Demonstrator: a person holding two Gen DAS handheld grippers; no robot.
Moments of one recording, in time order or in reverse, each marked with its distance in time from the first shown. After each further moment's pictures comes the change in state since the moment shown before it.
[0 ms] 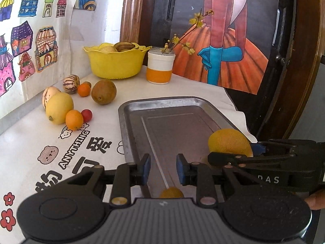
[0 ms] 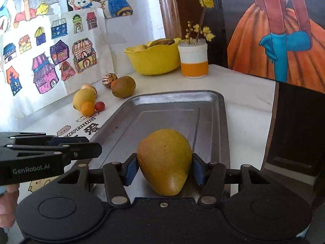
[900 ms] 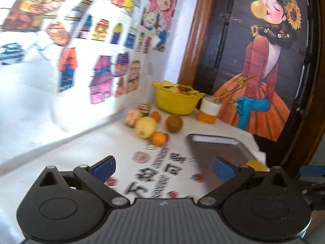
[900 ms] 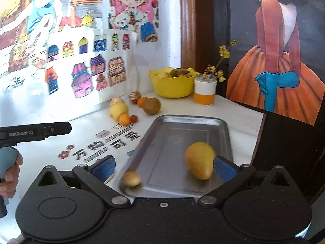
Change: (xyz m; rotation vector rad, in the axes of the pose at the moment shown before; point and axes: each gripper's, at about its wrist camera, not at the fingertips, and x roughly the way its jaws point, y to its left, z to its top) left arm -0.143 0.096 -0.030 -0.185 -0.212 0.150; right arm -0.122 0.098 -0.006 -0.113 -0.074 -0.069
